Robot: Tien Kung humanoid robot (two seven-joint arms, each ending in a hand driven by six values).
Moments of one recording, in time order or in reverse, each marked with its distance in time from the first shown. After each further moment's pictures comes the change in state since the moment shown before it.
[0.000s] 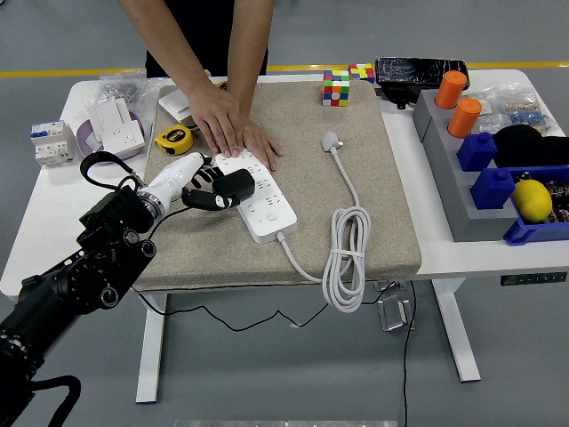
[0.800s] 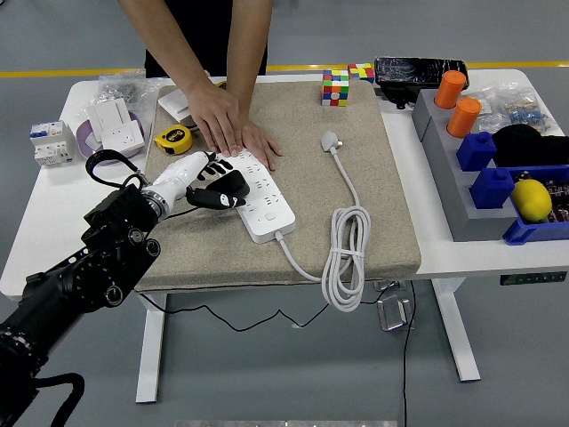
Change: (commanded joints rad) left arm -0.021 -0.013 0.004 0.012 0.023 0.037 -0.006; right arm 0.001 0.000 -0.004 -0.001 0.003 0.000 0.000
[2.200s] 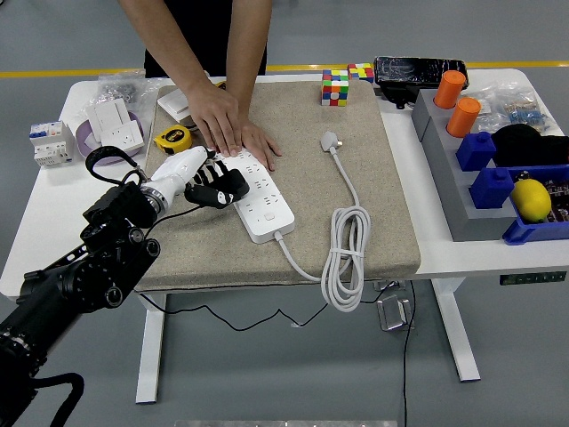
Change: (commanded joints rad) left arm 0.021 0.010 -0.027 -0.046 0.065 0.010 0.001; right arm -0.002 0.002 0.002 -0.001 0.001 0.000 0.000
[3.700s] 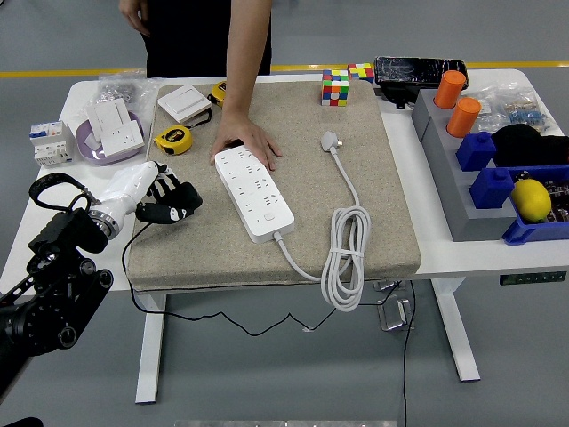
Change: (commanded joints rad) left arm 0.213 0.101 -0.145 -0.206 0.158 0.003 0.002; right arm -0.006 0.007 0.024 -0.002 -0.003 0.000 0.001
